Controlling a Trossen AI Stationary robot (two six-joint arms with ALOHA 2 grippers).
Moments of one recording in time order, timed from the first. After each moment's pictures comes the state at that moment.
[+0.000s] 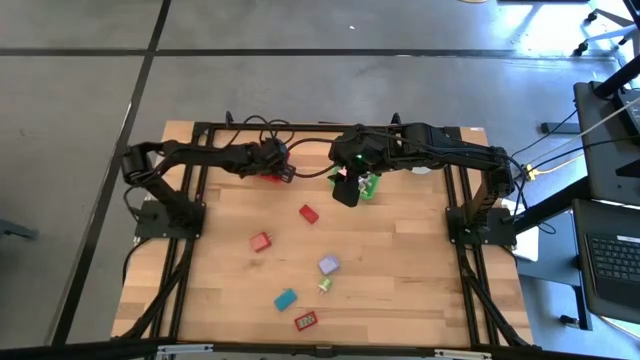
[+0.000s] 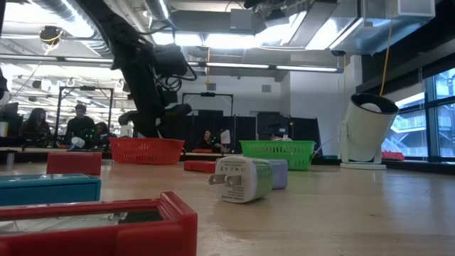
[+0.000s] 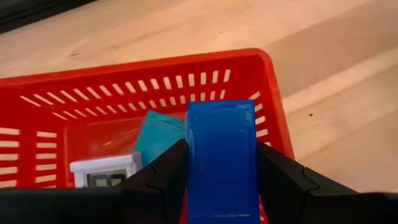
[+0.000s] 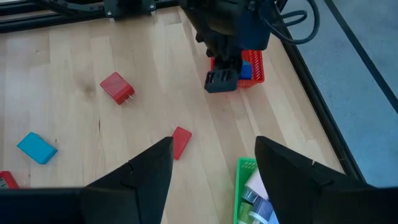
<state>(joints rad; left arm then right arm) 0.47 1.57 0.80 -0.28 -0.33 -0.62 0.02 1.80 2.12 -1.21 0.21 0.17</state>
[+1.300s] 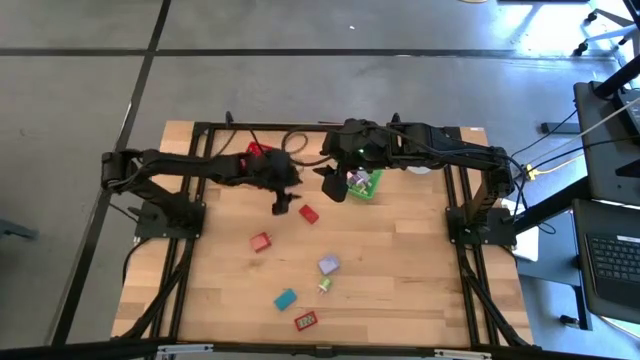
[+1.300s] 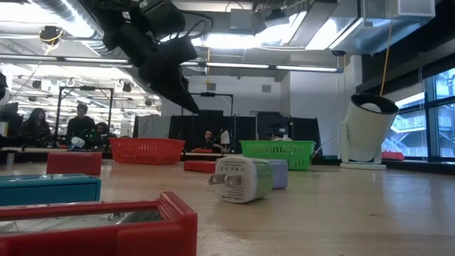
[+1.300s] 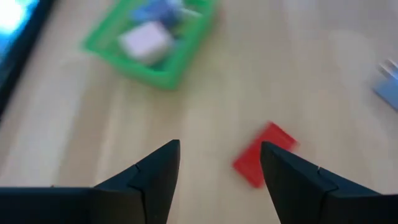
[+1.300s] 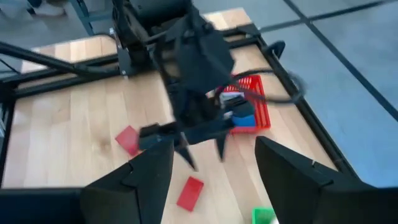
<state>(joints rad) 0.26 1.41 0.80 -0.15 0.09 0.22 0.02 1.80 2.12 -1.02 0.22 0.20</state>
